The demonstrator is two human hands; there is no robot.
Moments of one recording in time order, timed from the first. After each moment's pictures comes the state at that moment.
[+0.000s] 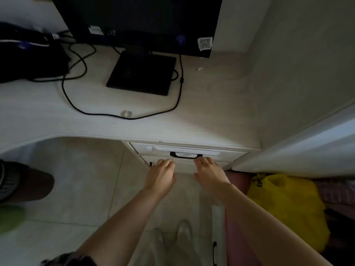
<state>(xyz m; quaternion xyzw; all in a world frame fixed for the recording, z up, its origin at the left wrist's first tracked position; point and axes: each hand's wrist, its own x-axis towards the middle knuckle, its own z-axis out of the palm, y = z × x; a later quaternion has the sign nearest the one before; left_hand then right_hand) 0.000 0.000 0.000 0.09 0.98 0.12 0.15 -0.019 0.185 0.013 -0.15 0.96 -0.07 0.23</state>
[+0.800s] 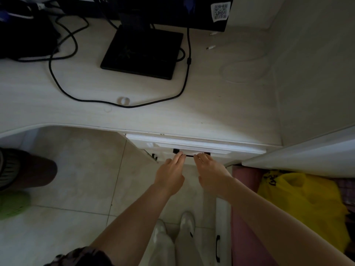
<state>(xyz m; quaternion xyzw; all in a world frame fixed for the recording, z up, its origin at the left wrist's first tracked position) -0.010 0.017 -0.054 0.08 0.96 0.16 0.24 -0.035 0.180 -0.037 -0.22 0.93 -0.05 0.28</state>
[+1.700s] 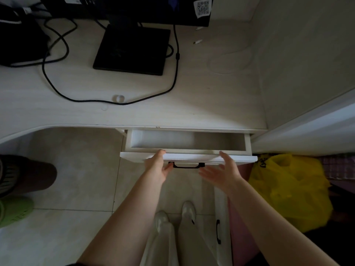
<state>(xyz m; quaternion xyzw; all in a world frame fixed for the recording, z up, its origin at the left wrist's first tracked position) -0.019 0.011 -0.007 -0.56 0.41 0.70 0.15 0.006 0.203 0.010 0.55 0.28 -0.76 0.22</state>
